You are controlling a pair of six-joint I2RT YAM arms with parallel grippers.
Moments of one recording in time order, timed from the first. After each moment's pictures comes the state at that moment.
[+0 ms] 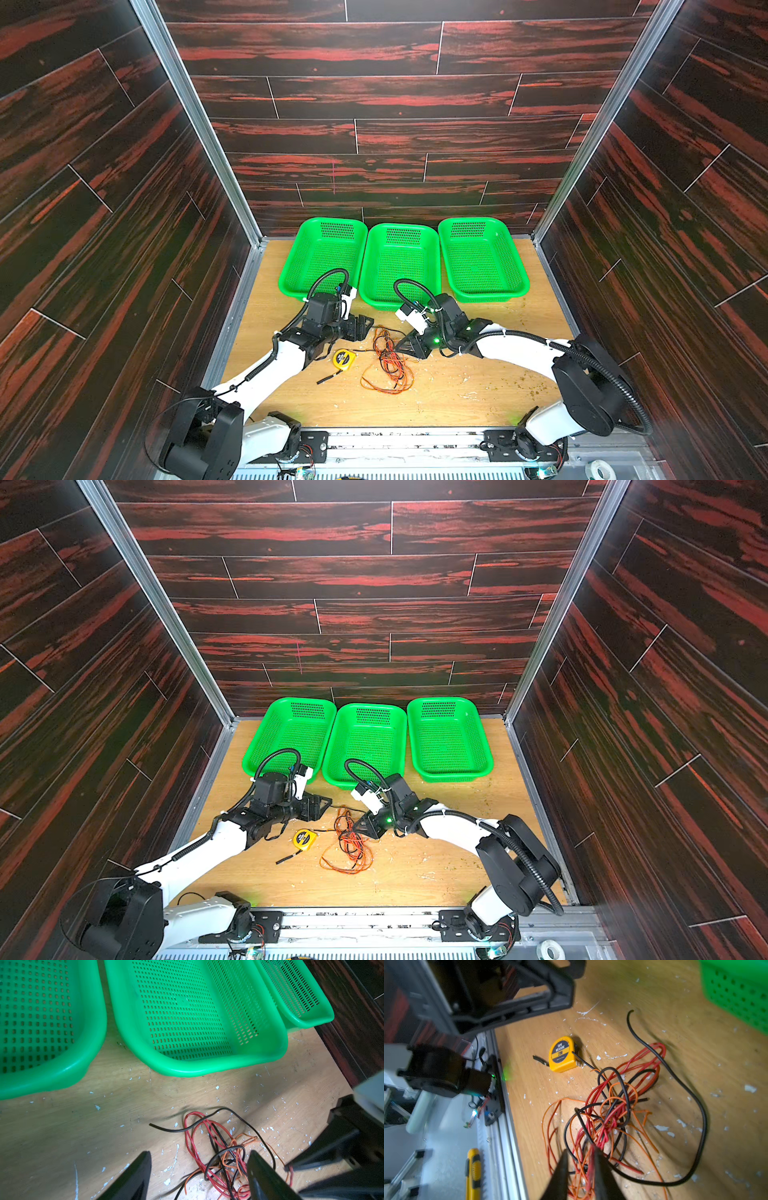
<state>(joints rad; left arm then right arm) -0.38 1.22 0.63 -0.07 0.32 -0.27 0.75 1.55 0.82 -0.09 -0.62 0.15</state>
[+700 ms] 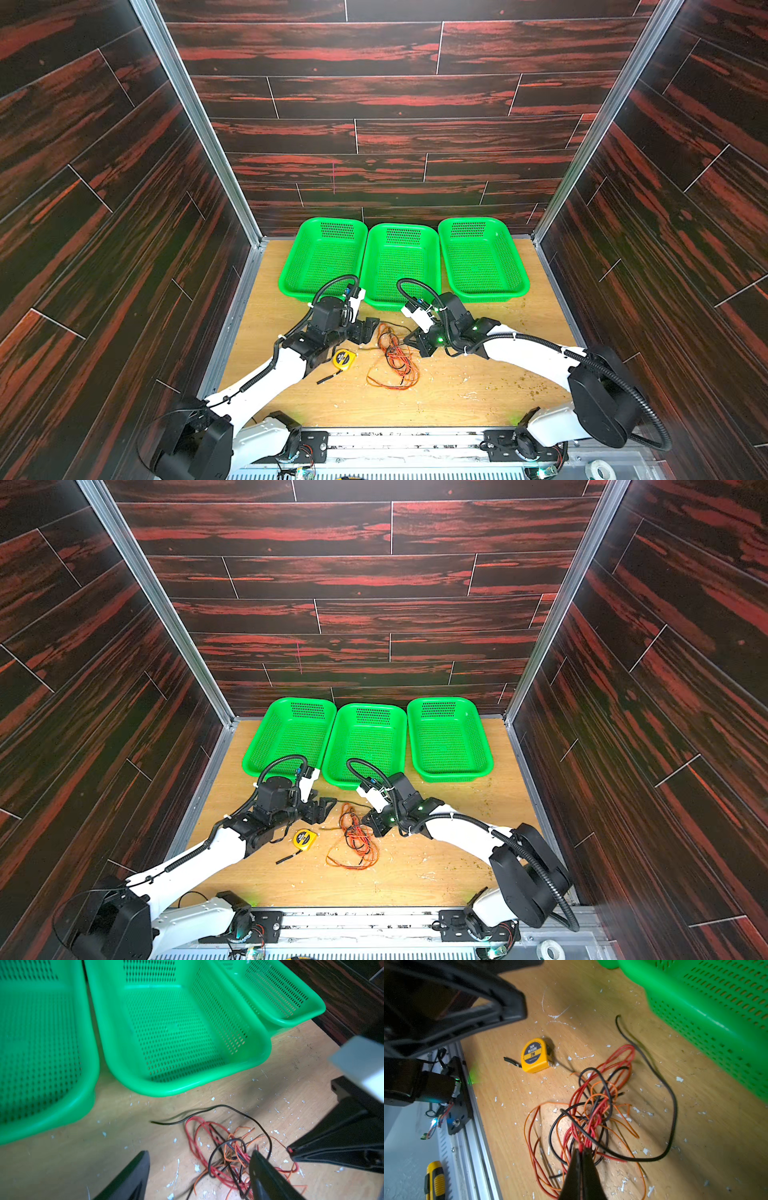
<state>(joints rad) -0.50 1.15 0.61 -0.01 0.17 -0.15 0.75 1.48 0.83 -0.19 -0.45 0.10</state>
